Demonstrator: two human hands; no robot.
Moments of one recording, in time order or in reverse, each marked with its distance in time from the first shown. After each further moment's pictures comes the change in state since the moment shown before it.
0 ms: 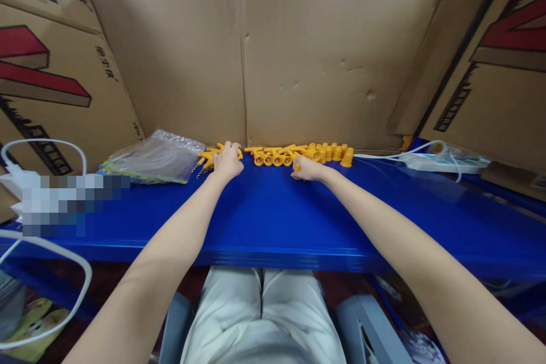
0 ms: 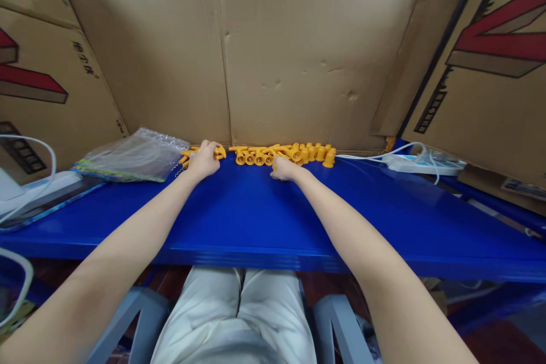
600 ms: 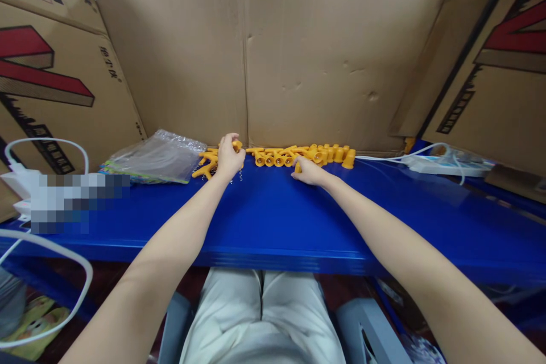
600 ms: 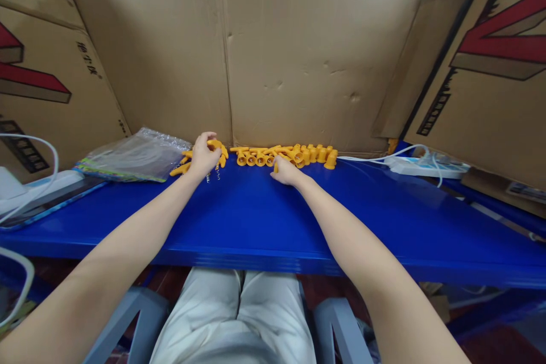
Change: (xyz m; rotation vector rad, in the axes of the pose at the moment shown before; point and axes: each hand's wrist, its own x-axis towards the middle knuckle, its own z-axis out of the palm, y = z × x) left_hand 0.012 0.001 0.006 -0.492 0.310 -0.016; right_hand -0.004 0.005 0.009 0.046 0.143 -0.064
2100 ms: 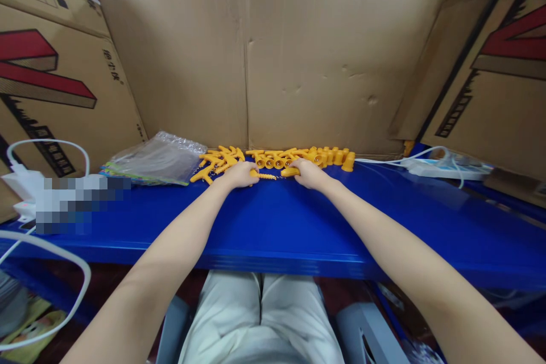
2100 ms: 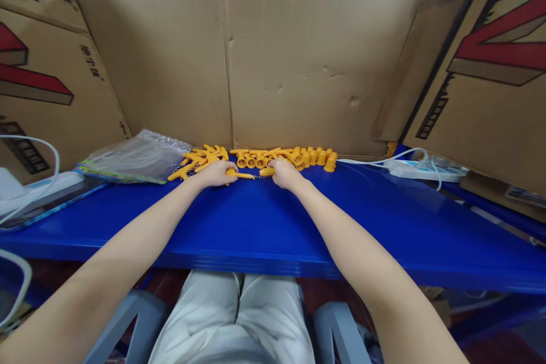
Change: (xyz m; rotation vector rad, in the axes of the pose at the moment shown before) left_hand -0.014 0.005 0.000 0.399 -0.769 0.168; right_hand -0.002 -0.001 -0.001 -0.206 0.078 -0.249
